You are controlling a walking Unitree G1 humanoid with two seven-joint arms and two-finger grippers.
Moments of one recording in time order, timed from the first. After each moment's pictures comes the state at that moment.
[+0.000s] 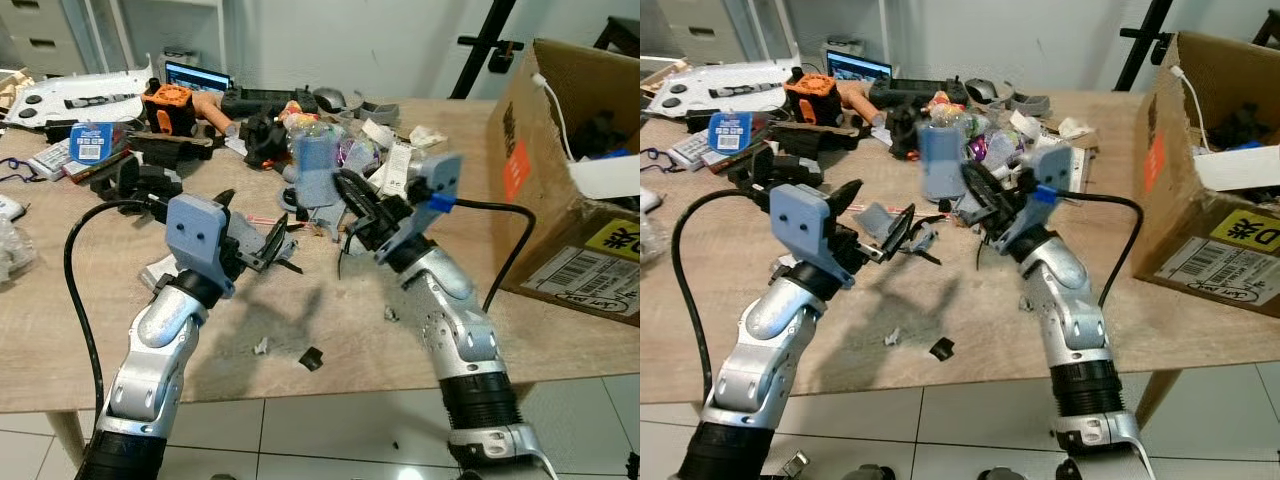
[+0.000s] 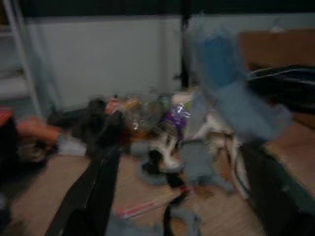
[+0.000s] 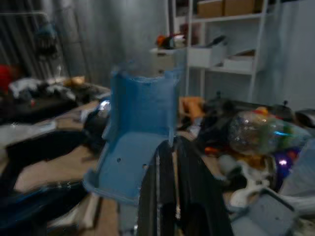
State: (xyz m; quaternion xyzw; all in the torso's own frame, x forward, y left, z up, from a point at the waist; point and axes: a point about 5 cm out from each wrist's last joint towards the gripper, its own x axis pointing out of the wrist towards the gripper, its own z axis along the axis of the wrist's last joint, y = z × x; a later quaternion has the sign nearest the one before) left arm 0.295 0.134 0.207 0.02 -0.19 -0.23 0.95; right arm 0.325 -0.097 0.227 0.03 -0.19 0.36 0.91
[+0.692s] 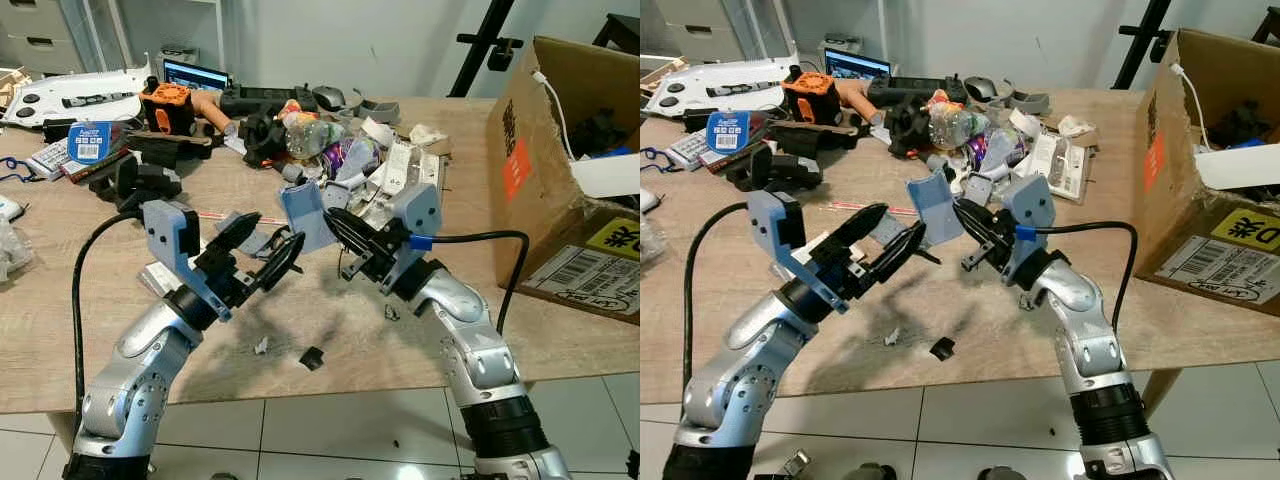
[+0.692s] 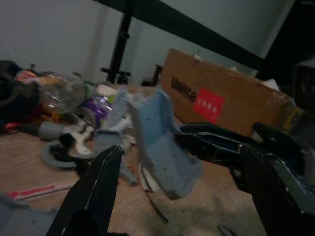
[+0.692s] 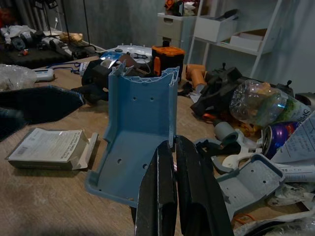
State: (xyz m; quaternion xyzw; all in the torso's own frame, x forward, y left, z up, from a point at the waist) left arm 0.275 0.127 0.206 -0.13 -0.13 -0.37 0.91; right arm 0.318 -0.104 0.211 -0.04 -0.16 0.36 0.92
